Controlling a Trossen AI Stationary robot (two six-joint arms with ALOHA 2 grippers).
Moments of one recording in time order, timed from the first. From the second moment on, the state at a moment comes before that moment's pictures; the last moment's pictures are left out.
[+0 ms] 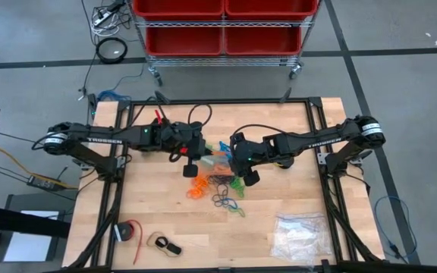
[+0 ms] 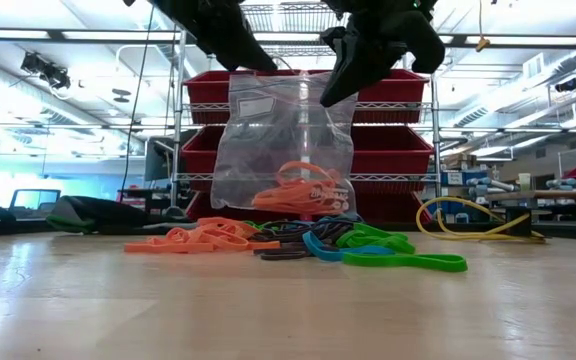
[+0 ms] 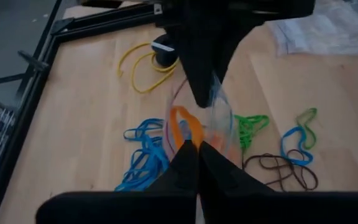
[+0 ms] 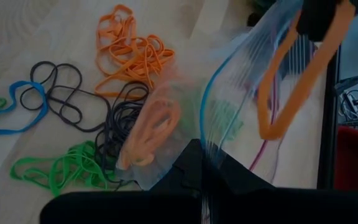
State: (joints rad) left arm 0.05 1.36 1.07 -0.31 0.00 0.21; right arm 0.10 1.57 1.24 -0.52 0.23 -0.47
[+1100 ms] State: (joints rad) left arm 0.00 1.12 0.82 -0.48 0.00 -0.01; right arm 0.09 1.32 1.24 -0.68 0.27 -0.52
